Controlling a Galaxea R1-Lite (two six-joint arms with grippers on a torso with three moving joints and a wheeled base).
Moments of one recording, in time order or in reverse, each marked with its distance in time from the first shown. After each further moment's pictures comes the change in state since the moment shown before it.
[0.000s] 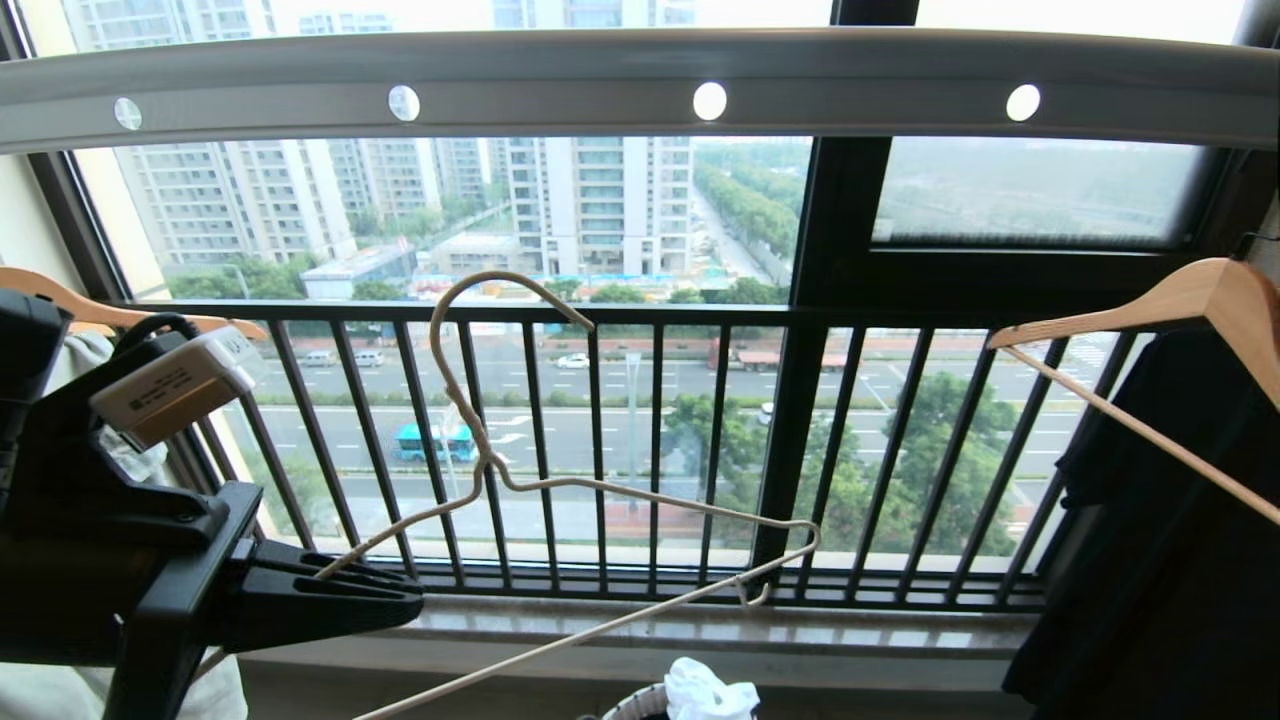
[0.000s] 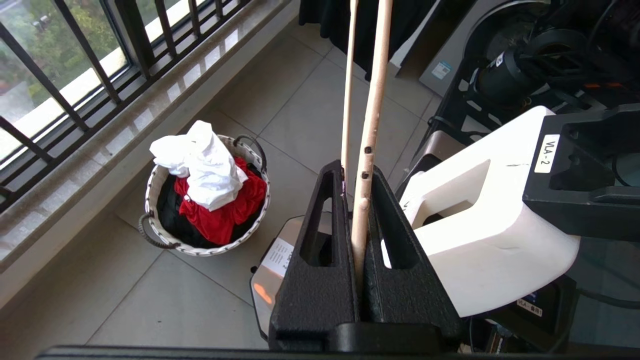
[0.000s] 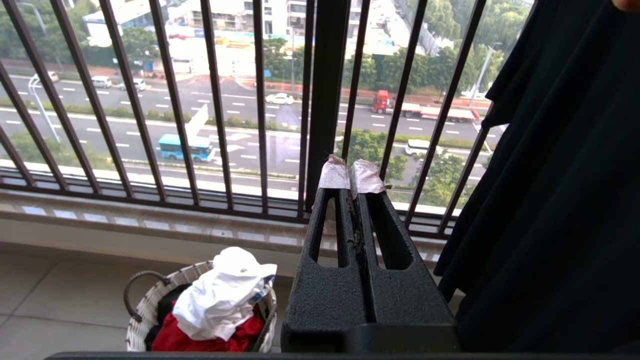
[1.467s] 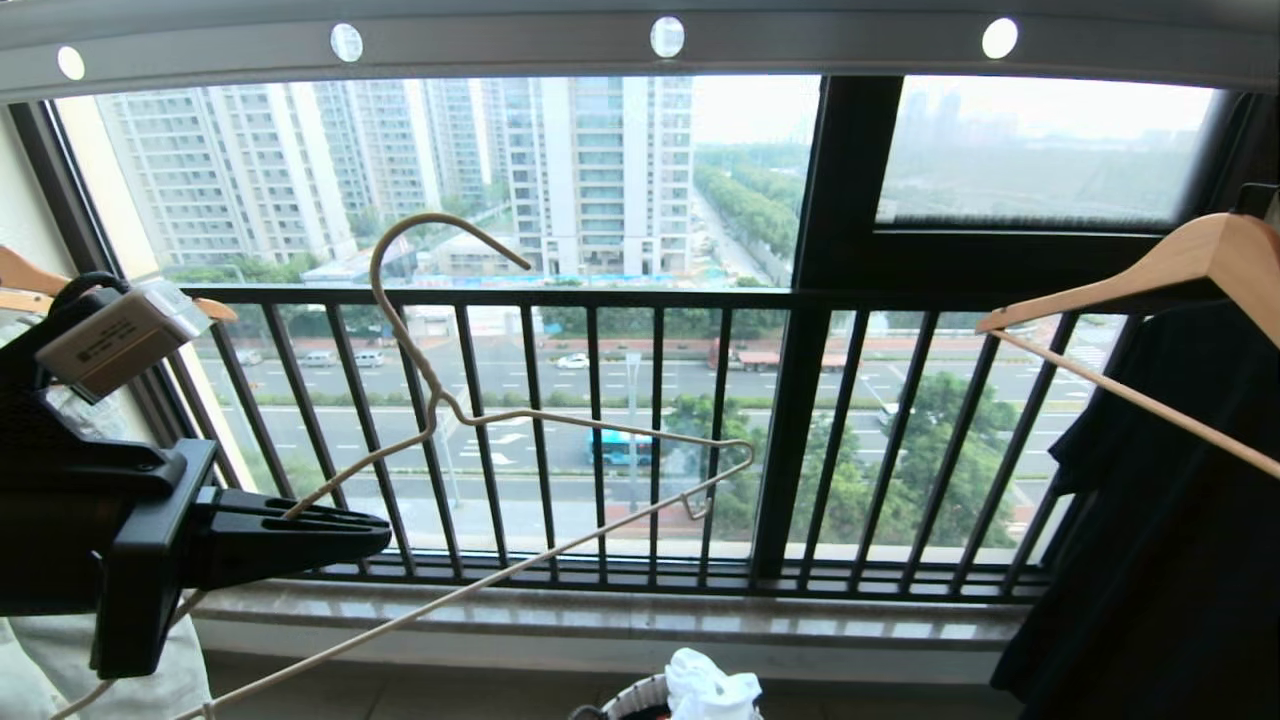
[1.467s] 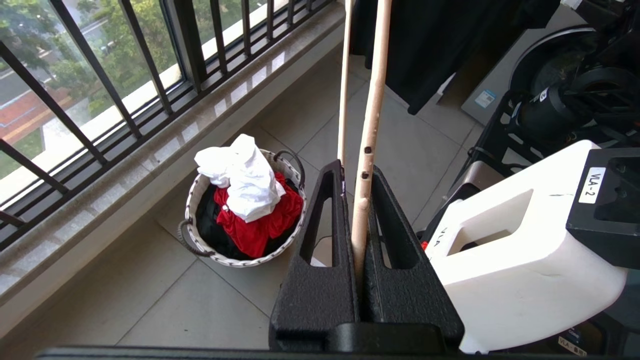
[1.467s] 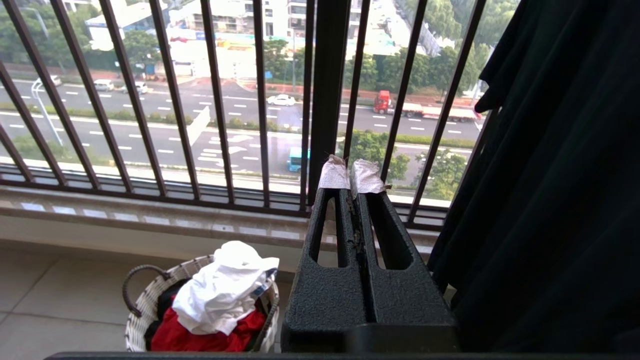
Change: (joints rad) left arm 0.118 -0.015 -0.006 -0.058 -0.002 0.001; right arm 0.000 0.000 0.000 -0.003 -0.002 0.011
